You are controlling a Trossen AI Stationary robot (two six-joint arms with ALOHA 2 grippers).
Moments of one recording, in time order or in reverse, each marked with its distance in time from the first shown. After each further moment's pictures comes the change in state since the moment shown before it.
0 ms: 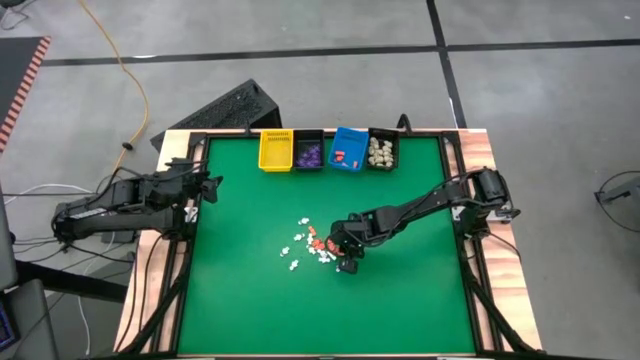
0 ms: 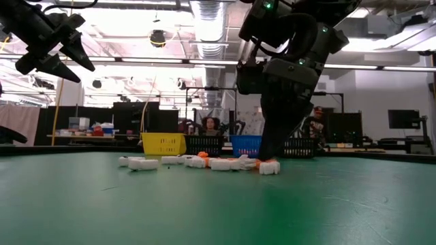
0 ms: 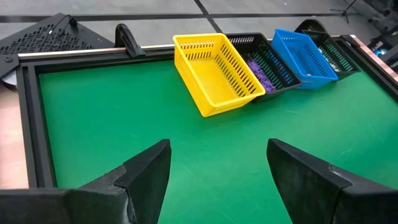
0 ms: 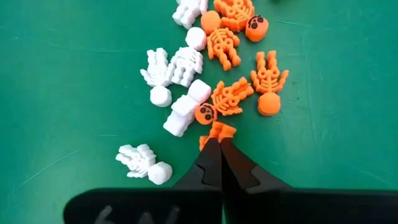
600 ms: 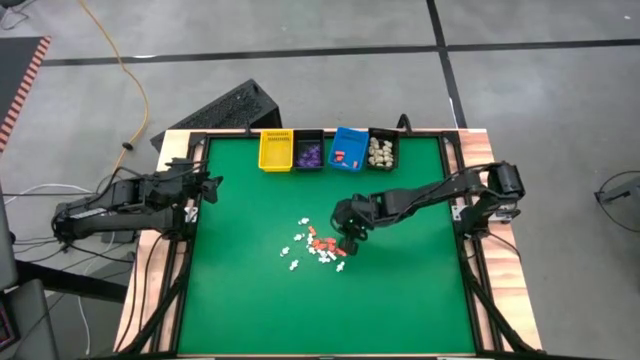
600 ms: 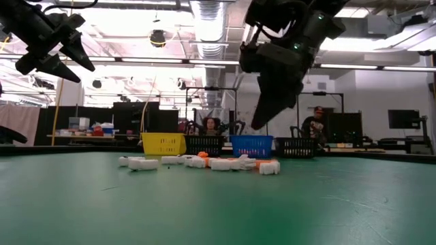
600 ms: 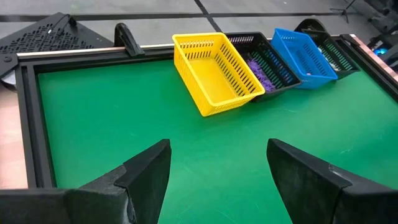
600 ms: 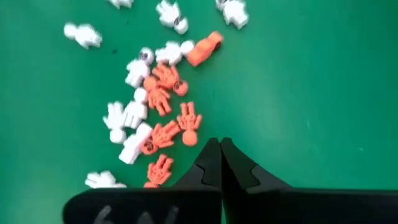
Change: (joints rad) left arm 0.000 0.000 0.000 0.000 0.002 0.000; right arm -0.089 -0.140 -0.001 -0.057 0.078 -0.057
